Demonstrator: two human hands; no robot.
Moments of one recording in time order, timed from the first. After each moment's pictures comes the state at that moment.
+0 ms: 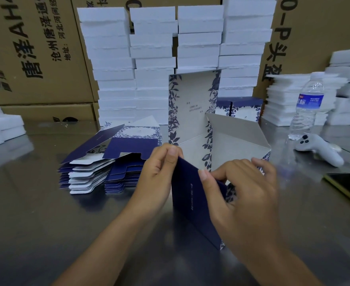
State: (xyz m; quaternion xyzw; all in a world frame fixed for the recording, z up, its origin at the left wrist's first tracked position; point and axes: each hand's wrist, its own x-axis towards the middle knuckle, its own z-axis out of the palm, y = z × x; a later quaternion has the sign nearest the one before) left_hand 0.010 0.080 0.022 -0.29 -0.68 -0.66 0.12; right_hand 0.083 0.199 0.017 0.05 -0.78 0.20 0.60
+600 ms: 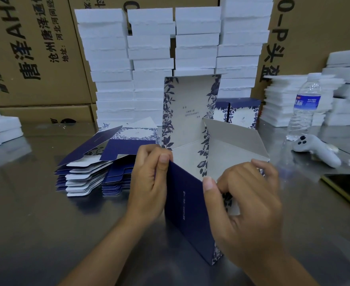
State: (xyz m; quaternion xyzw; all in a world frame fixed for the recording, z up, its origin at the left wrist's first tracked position) left_hand -0.001 0.075 0.006 -0.30 -0.72 -0.53 0.33; right_hand 0.087 0.203 0.014 0.12 -0.73 0.18 0.65
